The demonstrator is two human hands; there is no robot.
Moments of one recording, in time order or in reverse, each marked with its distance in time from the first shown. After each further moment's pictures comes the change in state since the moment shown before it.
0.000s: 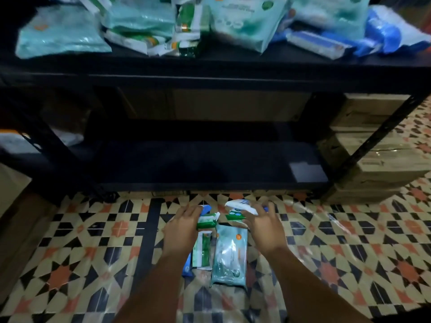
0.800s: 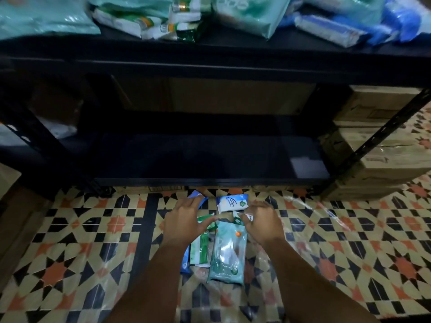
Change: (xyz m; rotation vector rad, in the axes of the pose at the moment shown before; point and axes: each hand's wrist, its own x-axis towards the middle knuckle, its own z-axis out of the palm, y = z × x) left_hand 0.020 -0.001 0.012 0.009 0.133 0.020; right_hand 0.011 -0.002 -0.012 0.431 -0.094 0.174
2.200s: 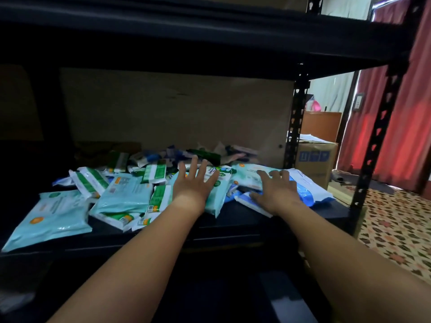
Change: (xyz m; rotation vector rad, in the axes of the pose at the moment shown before) left_hand 0.285 0.157 -0.335 0.656 0.084 0.204; right_hand 0.137 -0.059 -0.406 -0.266 0.488 0.001
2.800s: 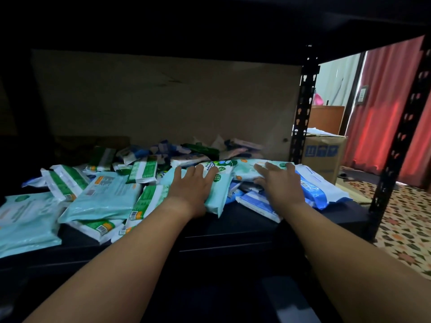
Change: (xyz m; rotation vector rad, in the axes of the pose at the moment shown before) left_hand 0.032 0.003 0.028 -0.212 0.077 0.074; right_hand 0.049 0.012 0.038 -0.033 0.196 -0.038
